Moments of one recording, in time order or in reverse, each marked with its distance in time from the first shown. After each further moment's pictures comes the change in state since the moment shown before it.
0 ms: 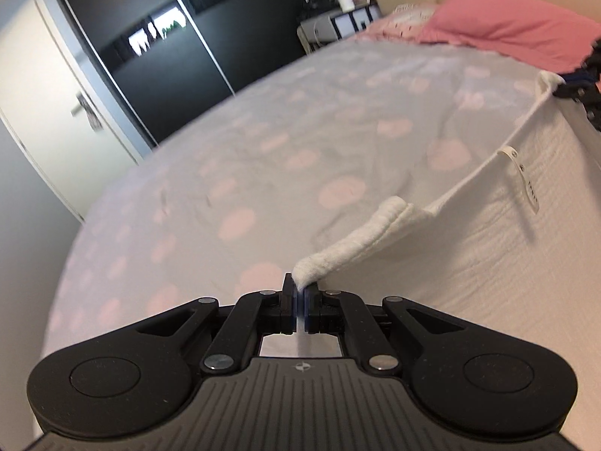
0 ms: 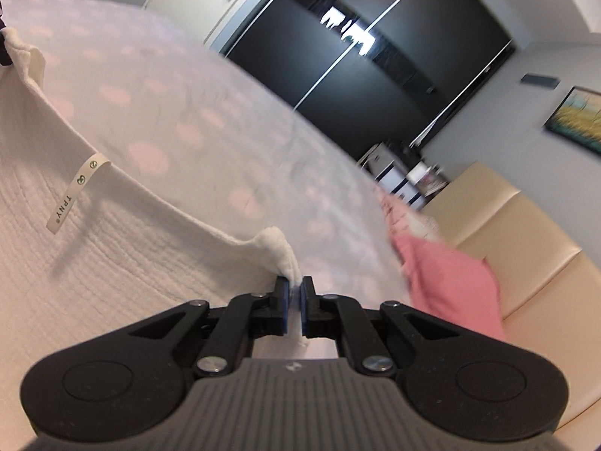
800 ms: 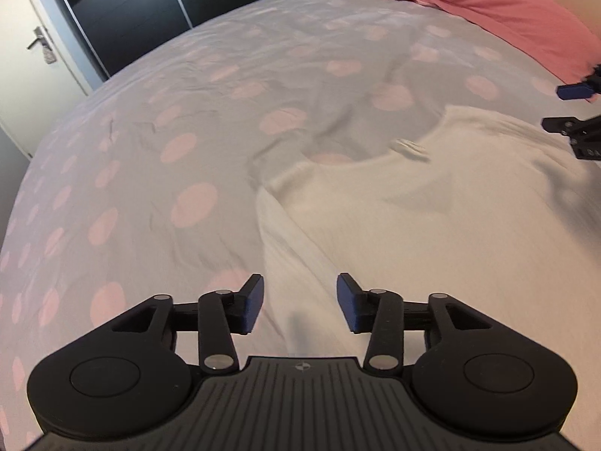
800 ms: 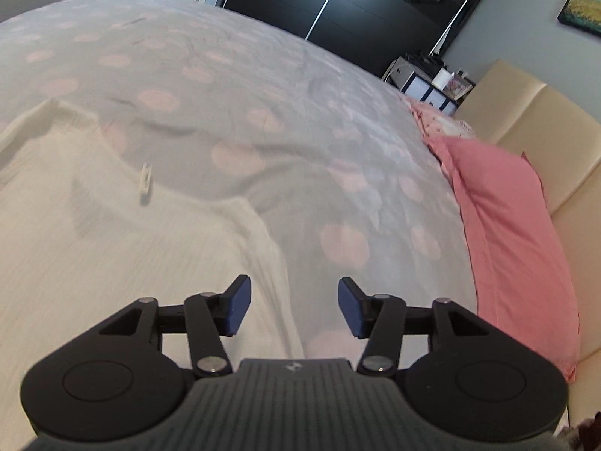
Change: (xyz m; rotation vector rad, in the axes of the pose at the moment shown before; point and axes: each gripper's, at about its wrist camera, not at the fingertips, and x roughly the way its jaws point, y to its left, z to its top) left arm -0.039 -0.008 -0.032 -0.014 0.197 -0.203; right arm -0.002 -0.022 -0.059 0.188 0.221 0.163
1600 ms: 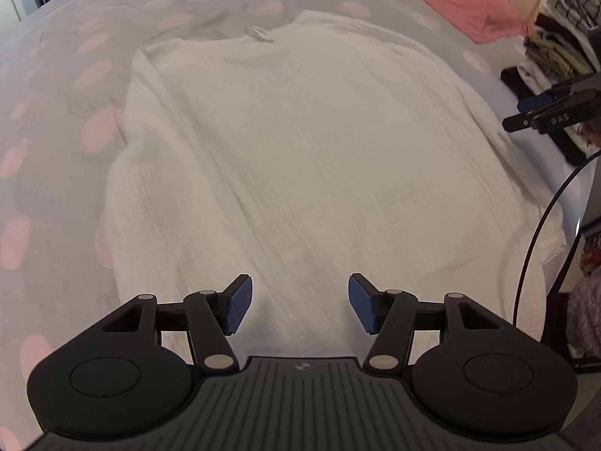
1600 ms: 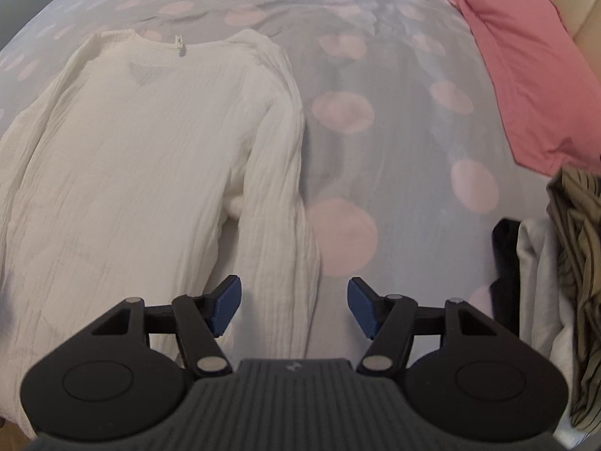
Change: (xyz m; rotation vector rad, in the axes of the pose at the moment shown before) left arm -0.055 -0.084 -0.101 -0.063 0.175 -0.287; right arm -0.087 -0.060 -0.129 0.250 0.349 0.277
